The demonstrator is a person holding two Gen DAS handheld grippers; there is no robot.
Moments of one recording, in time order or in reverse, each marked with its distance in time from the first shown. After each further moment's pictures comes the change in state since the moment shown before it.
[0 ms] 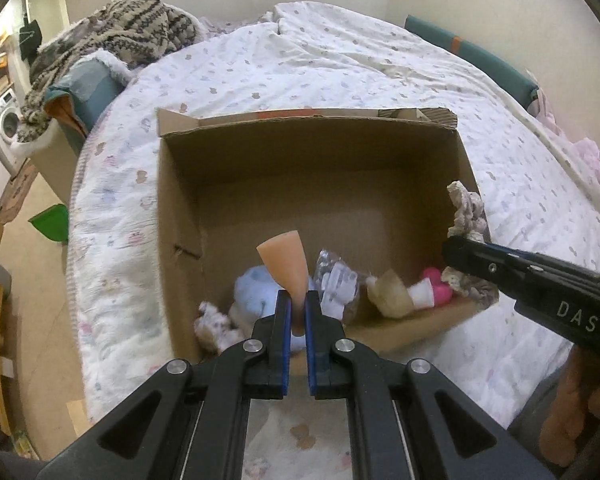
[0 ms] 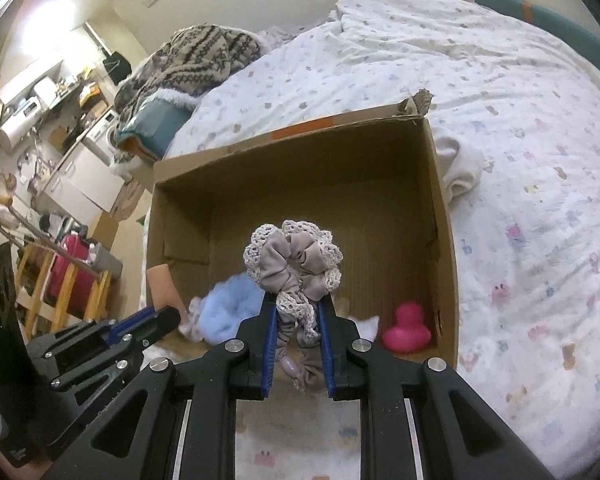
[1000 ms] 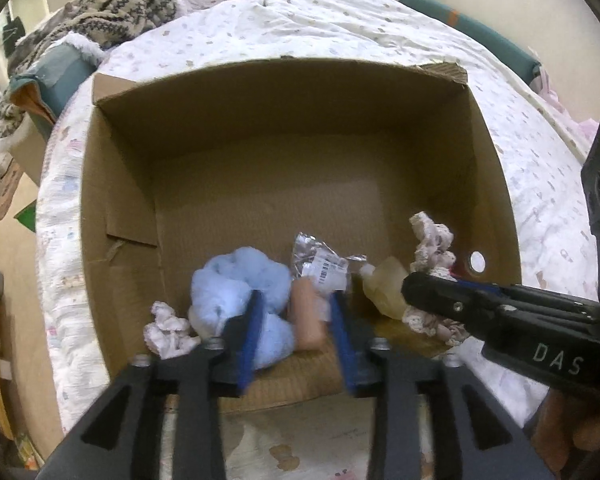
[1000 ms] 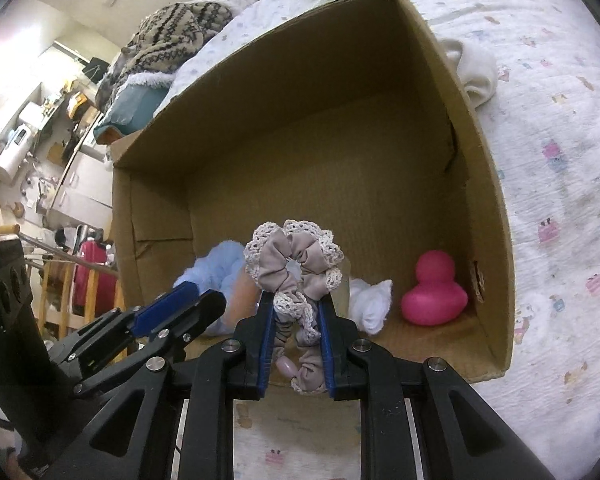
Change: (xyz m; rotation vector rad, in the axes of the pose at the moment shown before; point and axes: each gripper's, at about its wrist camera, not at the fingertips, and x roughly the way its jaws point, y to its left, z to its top) left arm 0.050 -0.021 -0.003 0.024 0.074 -0.005; right arm 0.055 -0.030 -0.015 0.143 0.151 0.074
